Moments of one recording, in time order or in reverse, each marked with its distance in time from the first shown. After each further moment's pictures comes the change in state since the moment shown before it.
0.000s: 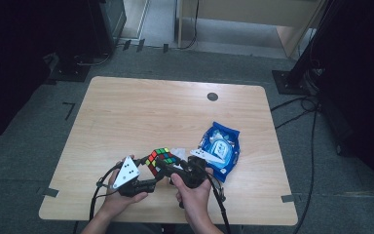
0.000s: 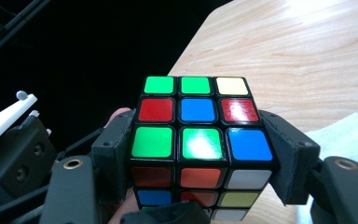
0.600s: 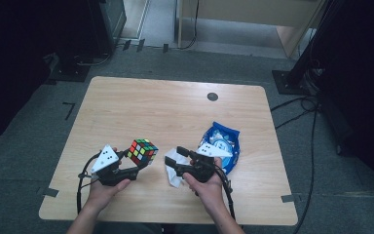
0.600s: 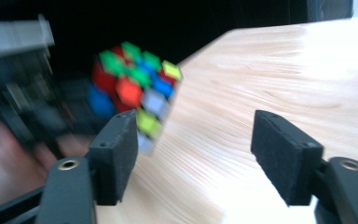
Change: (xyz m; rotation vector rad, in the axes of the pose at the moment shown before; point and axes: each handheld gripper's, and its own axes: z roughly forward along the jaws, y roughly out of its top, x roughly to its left) left arm 0.050 0.010 -0.027 0.038 0.046 -0.144; right arm -0.034 0.015 -0.007 0.025 0.059 -0.418
